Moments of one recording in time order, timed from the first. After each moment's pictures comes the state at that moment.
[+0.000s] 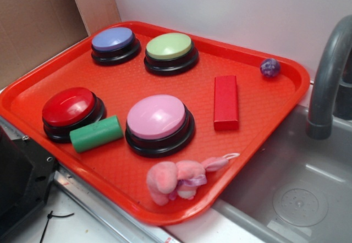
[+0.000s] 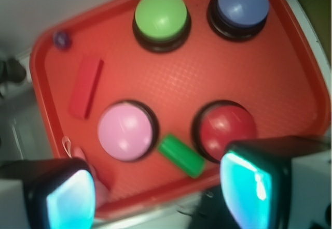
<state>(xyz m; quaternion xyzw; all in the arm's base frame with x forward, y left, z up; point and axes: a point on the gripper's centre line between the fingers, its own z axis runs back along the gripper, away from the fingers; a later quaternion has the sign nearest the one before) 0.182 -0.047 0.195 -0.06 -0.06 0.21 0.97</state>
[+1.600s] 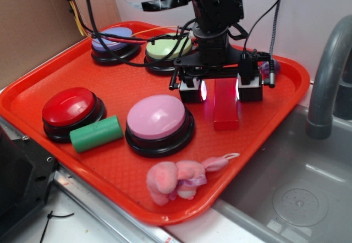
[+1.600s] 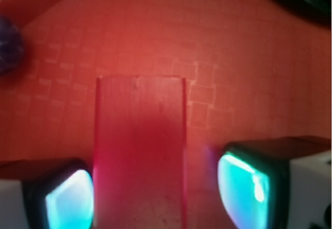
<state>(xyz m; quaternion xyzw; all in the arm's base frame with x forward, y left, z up) 0.293 -0.115 0.021 -0.02 -0.07 0.32 0.95</state>
